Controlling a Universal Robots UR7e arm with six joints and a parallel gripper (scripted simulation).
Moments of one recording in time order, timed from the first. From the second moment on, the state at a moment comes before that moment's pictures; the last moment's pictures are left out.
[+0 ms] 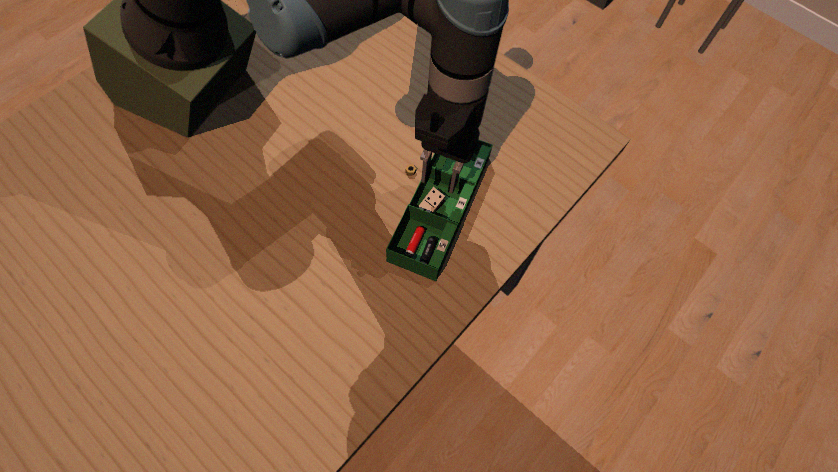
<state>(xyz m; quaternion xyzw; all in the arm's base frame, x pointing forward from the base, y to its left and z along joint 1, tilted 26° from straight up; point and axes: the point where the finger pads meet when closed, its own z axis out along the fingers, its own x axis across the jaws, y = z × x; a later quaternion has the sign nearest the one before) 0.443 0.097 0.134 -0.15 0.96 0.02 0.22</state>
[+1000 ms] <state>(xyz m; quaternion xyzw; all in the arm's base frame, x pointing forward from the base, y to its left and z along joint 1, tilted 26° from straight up) 0.402 0.086 0.223 -0.15 0.96 0.02 0.22</state>
